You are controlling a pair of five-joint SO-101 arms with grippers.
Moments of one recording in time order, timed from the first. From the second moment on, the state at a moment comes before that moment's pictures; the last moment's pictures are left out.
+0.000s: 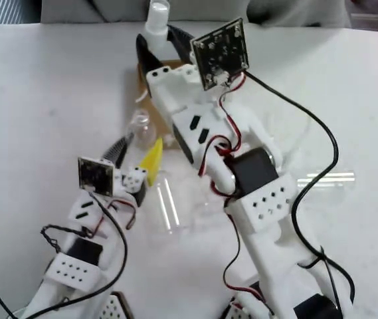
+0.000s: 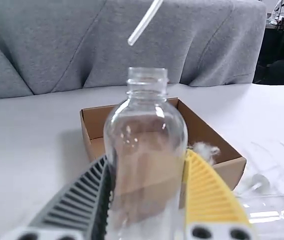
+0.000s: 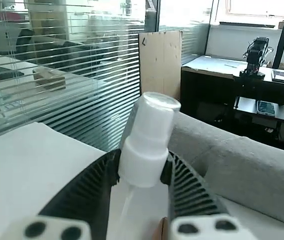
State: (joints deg) left arm 12.4 -67.5 96.8 -12.7 6.5; right arm -32.9 -28.8 10.4 28.1 3.2
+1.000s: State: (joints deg) left arm 1.2 -63.7 76.0 54.0 4.9; right arm -19.4 -37.0 10.3 78.0 8.4
